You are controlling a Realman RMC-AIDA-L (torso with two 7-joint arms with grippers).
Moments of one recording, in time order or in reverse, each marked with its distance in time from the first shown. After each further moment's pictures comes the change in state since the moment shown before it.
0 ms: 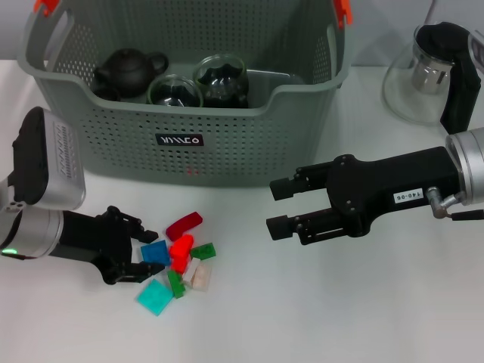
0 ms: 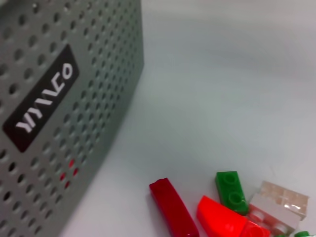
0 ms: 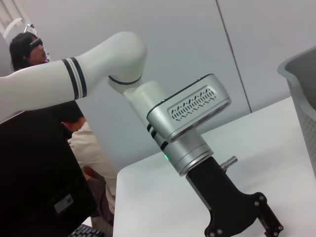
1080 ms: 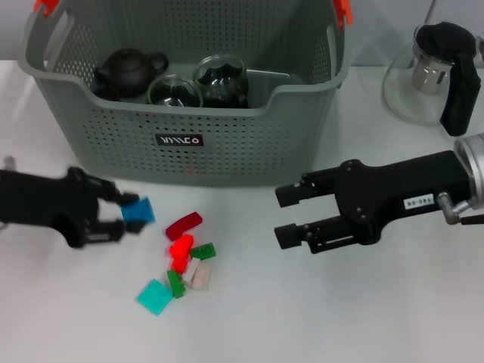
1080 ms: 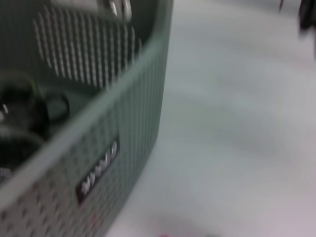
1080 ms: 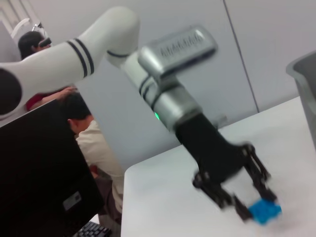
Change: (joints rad) left arm -0.034 0.052 -0.247 0.138 -0.077 0.342 -0.105; right arm -0.004 -0.009 0.010 0.000 -0.004 -0.039 -0.011
